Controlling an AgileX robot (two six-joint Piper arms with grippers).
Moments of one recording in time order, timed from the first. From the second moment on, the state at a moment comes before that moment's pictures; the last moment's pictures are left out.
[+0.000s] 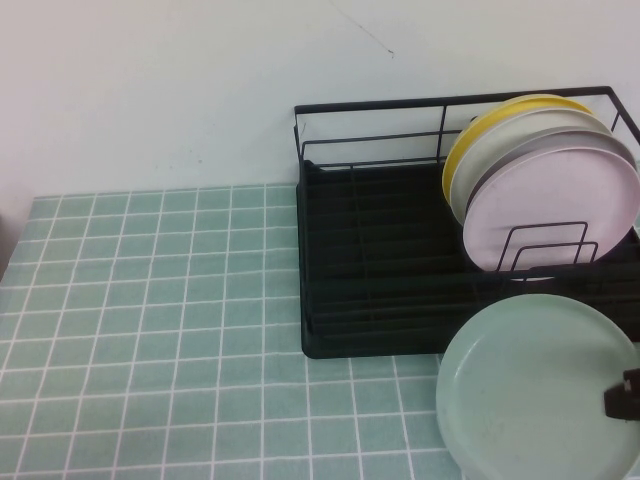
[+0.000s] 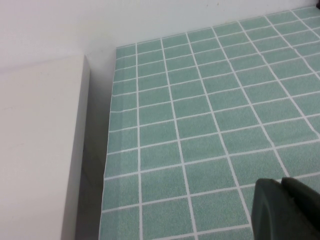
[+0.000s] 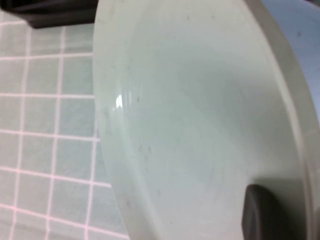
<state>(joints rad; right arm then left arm) 0.01 1.28 -0.59 0.76 0.68 -0.56 -0.03 -0.01 0.02 0.13 0.38 -0.04</state>
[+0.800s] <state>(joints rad) 0.01 1.37 -0.59 0.75 0.62 -0.56 -0.03 -0.01 0.02 0.13 0.38 -0.04</state>
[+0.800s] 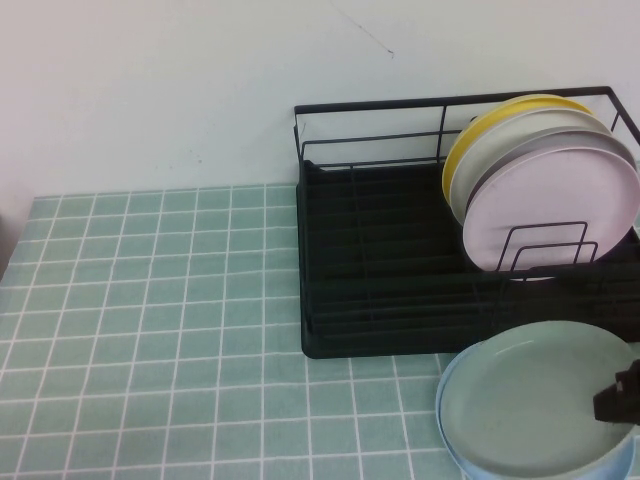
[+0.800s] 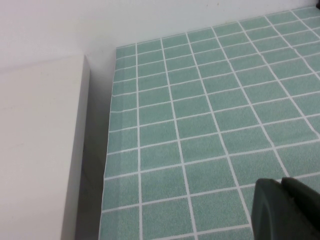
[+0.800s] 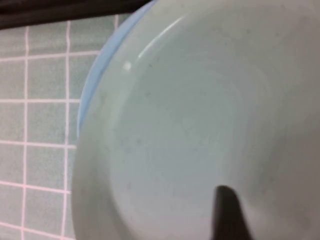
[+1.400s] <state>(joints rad) 0.01 1.06 -0.59 0.47 0.78 -0.34 -0.03 -0.01 0.02 0.13 0.38 -0.04</state>
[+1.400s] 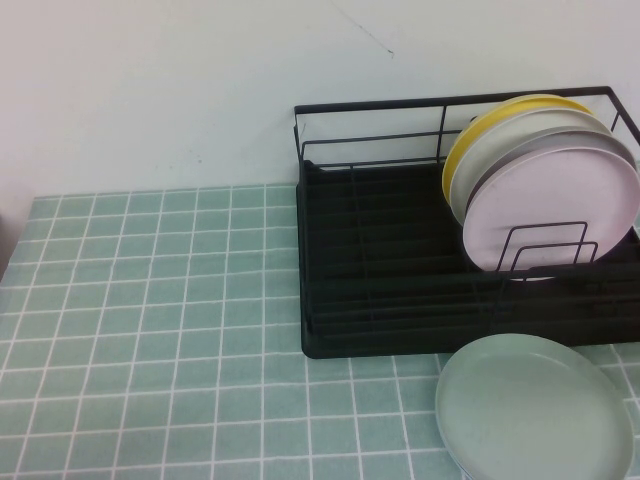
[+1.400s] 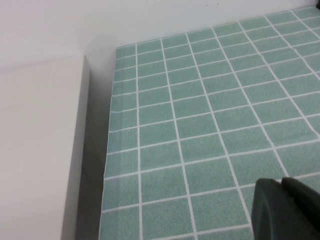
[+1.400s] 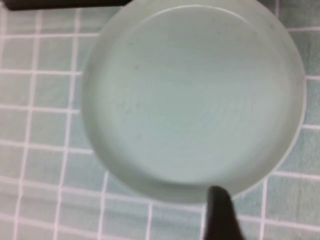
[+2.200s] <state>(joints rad) 0.01 0.56 -0.58 0.33 0.97 -0.36 -0.03 -0.01 0.02 0.13 0.38 -0.04</state>
